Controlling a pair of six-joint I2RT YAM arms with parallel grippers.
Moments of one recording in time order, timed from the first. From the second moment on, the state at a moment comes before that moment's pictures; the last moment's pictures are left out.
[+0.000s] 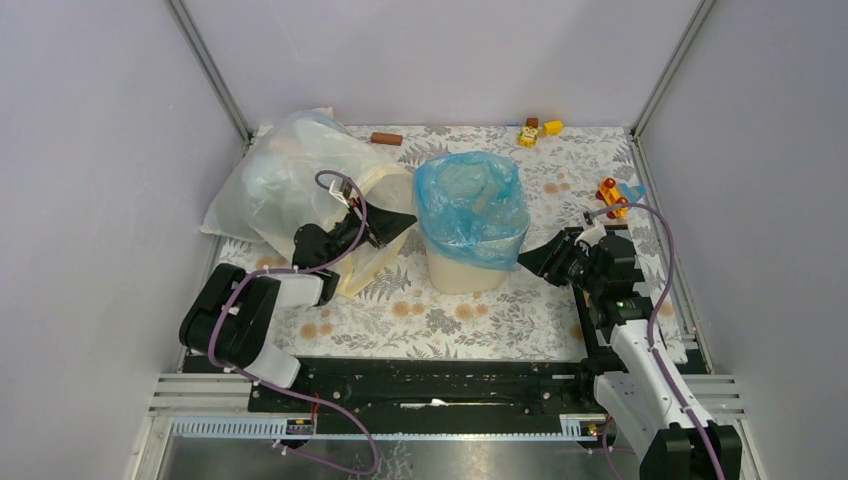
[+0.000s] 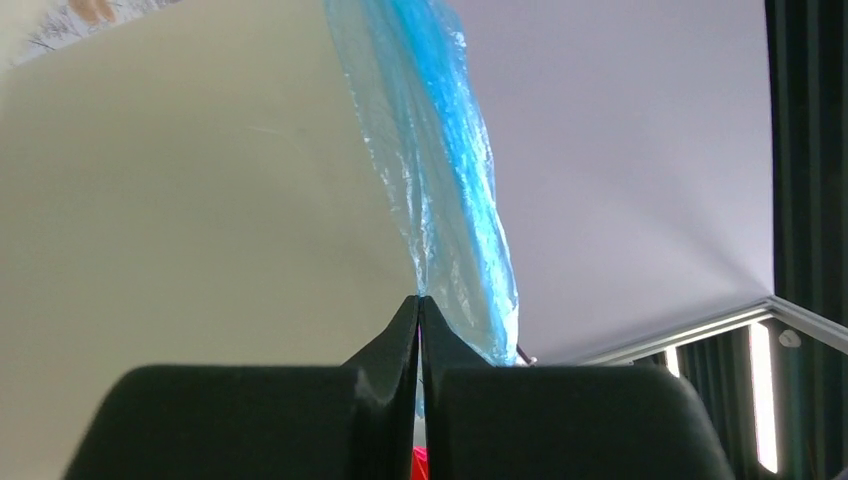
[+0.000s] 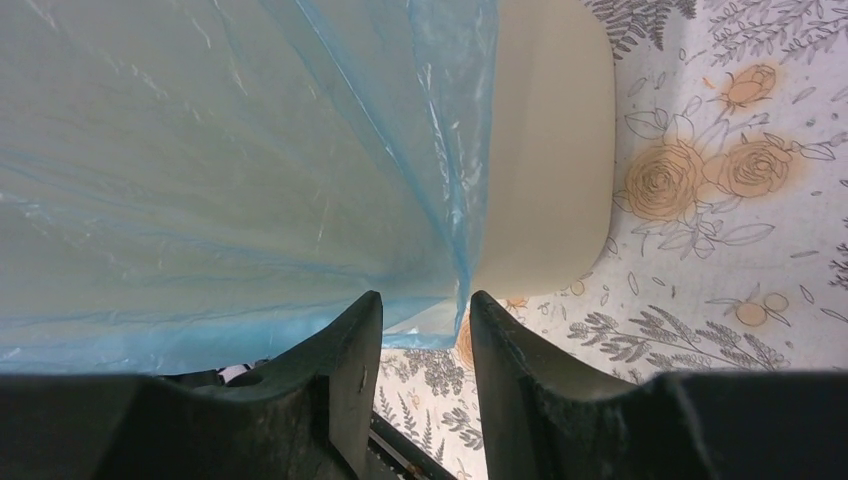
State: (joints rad) left arm -0.34 1.52 0.46 1.38 0.69 -1.57; right arm 0.06 0.79 0.39 -0.02 -0.59 0.73
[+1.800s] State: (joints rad) left arm -0.33 1.57 0.50 1.43 0.68 -1.52; right arm 0.37 1.25 1.28 -0.46 -0.43 0.34
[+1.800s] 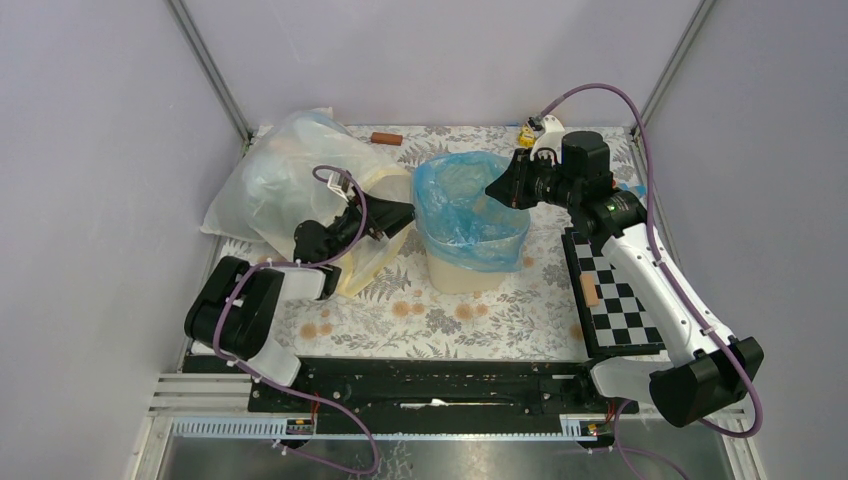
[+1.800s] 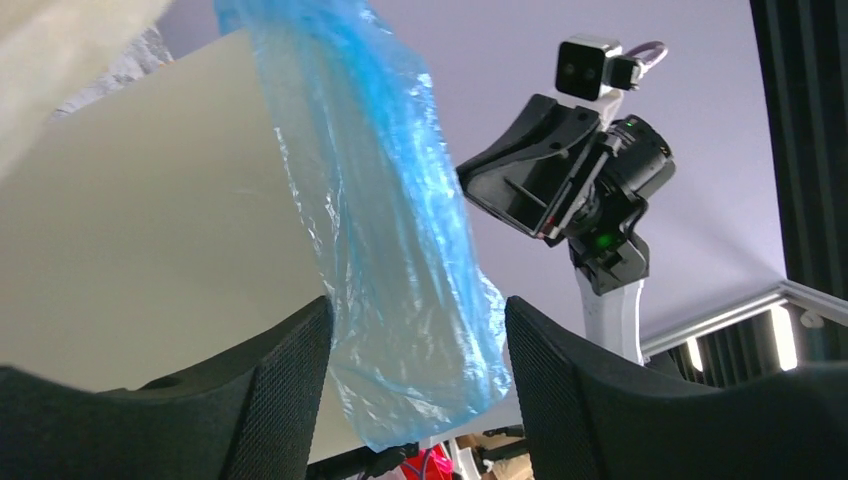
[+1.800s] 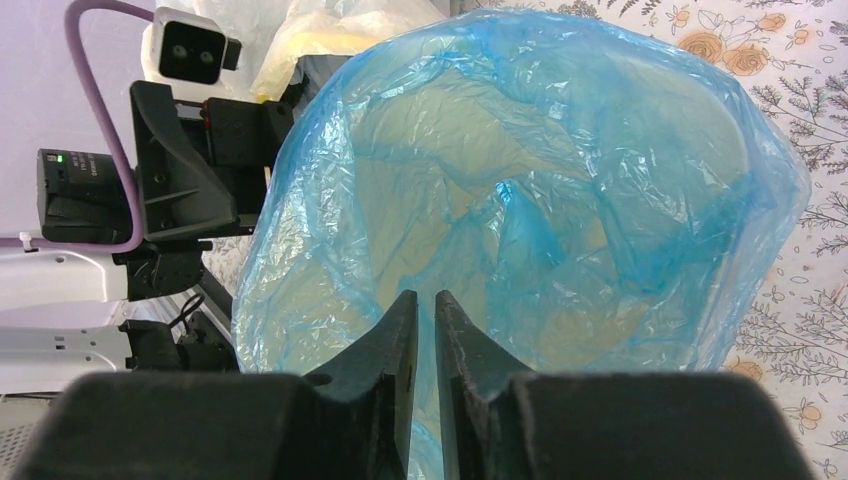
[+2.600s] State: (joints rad) left arm -0.33 1.59 0.52 1.44 0.70 -1.53; right arm 0.38 1.26 1.31 -0.48 -0.43 0.33
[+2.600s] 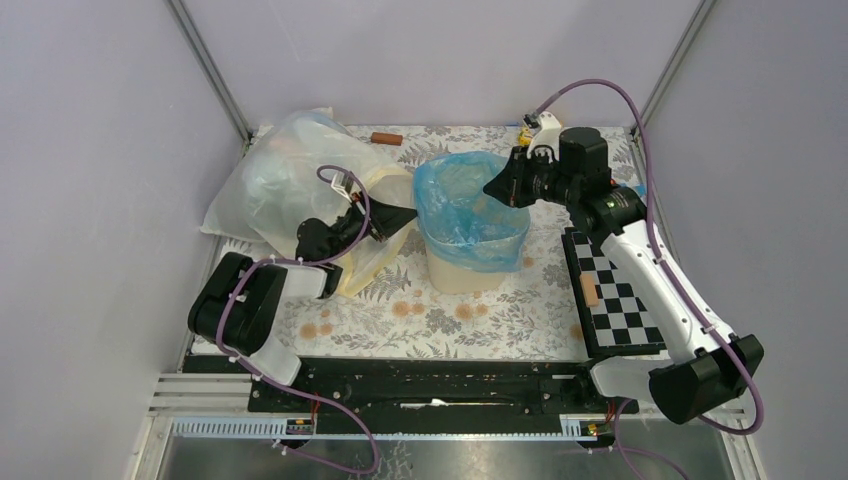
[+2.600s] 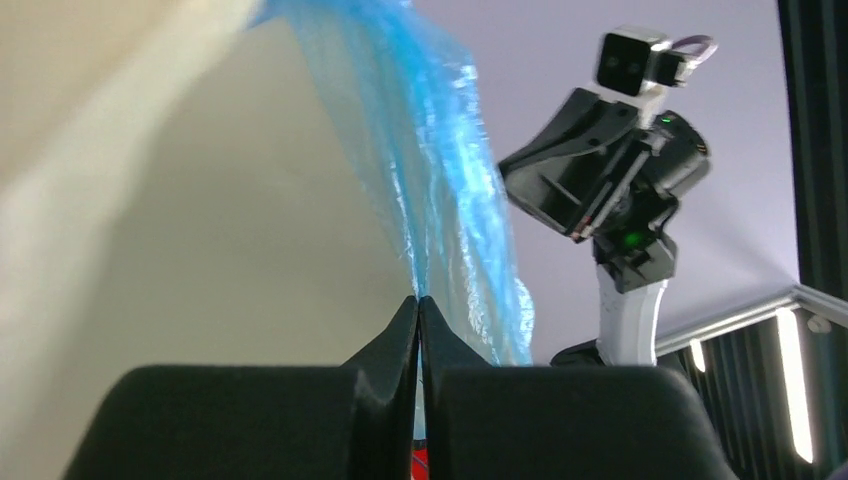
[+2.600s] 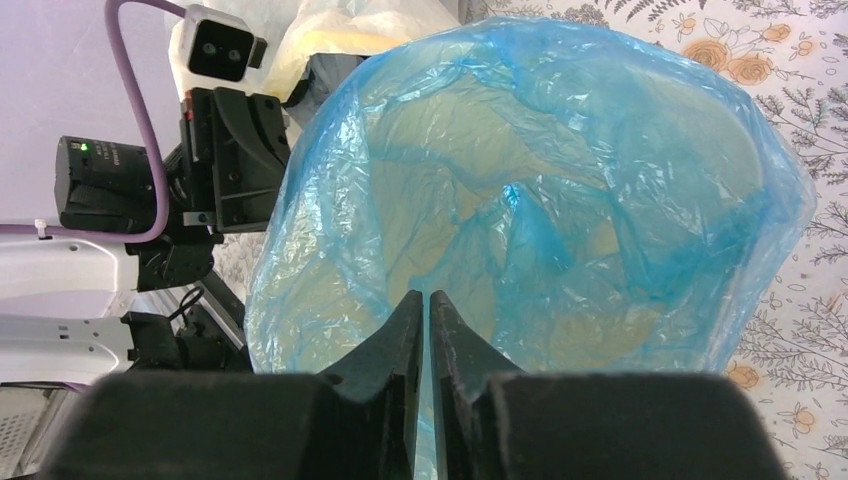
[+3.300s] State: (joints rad) left arm -0.45 1.37 0.67 0.36 0.31 -0.77; right arm 0.64 1.59 1.64 -0.85 -0.04 0.13
